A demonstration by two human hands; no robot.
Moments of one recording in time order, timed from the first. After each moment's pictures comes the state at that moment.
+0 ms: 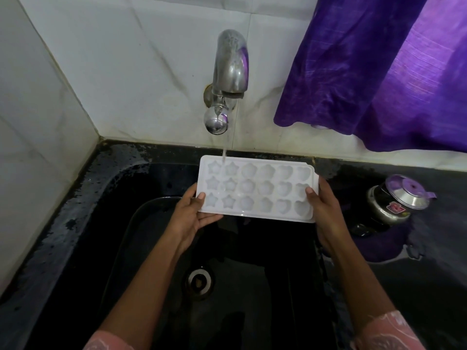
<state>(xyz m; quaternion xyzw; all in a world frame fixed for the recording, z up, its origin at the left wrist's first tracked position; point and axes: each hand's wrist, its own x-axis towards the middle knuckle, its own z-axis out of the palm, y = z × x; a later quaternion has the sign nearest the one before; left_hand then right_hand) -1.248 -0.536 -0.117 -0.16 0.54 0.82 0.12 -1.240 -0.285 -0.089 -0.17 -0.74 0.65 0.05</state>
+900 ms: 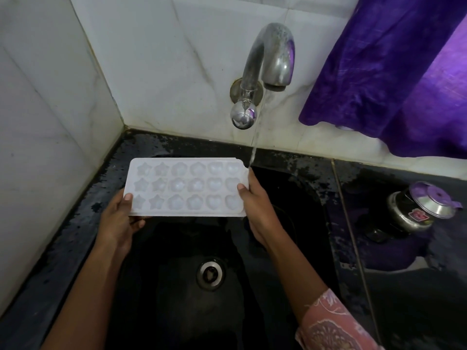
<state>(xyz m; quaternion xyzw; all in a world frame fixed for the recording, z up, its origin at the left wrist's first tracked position) -1.216 -0.665 -0.134 -0.33 0.59 0.73 -0.07 -1.255 -0.431 -0.109 -0.10 -0.72 0.67 -0.12</state>
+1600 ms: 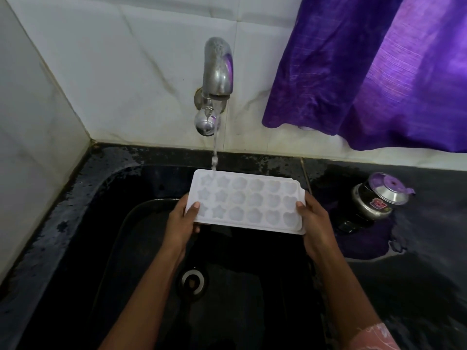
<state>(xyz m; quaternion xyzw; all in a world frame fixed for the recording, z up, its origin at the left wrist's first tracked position) -1.228 -0.530 -0.128 -0.16 0.67 0.73 0.04 -1.220 -0.290 -0.097 -0.26 -0.65 0.71 0.04</state>
